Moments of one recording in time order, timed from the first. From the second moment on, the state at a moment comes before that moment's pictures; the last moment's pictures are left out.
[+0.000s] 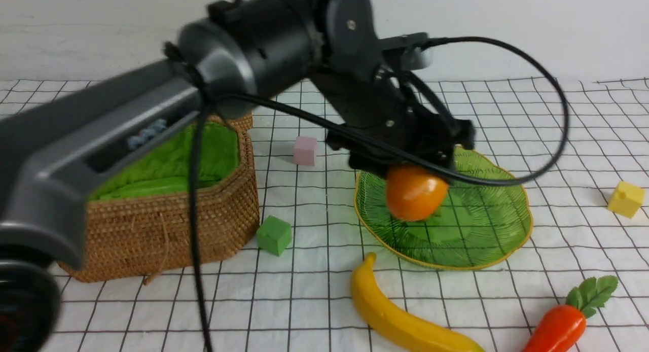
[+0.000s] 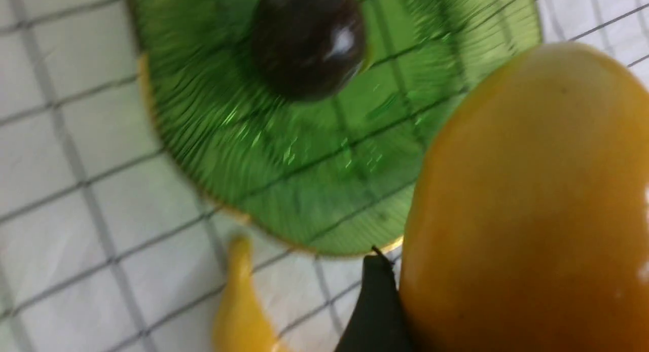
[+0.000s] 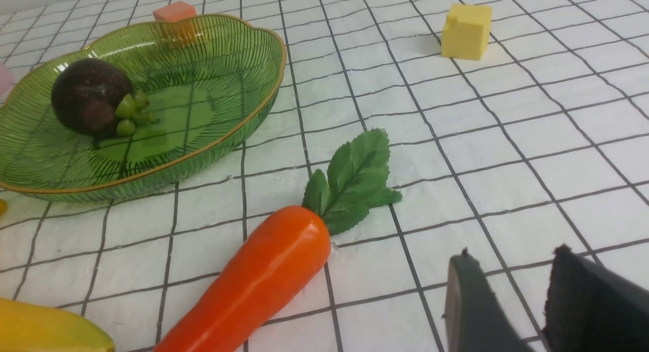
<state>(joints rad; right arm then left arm) -0.06 -0.01 0.01 -0.02 0.38 0.17 -0.70 2.05 -1.98 -0.23 0.94 -0.26</state>
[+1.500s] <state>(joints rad) -0.06 -0.01 0.01 -0.02 0.38 0.17 -0.62 1.41 -1.86 0.27 1.25 -0.18</state>
